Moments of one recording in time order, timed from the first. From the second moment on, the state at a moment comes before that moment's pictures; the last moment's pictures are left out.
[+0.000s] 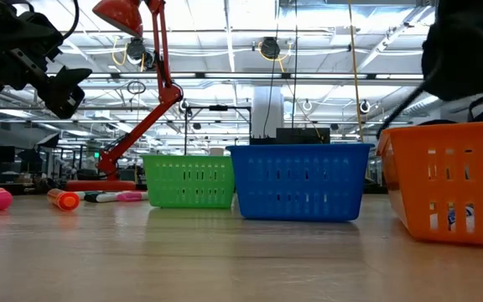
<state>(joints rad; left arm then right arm) 0.07 0.10 0.02 0.08 0.39 -0.43 0.41 1.58 0.75 -1.10 -0.24 1.45</state>
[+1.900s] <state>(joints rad) 0.07 0.10 0.02 0.08 0.39 -0.42 0.11 1.34 0.66 -1.18 0.03 1.44</state>
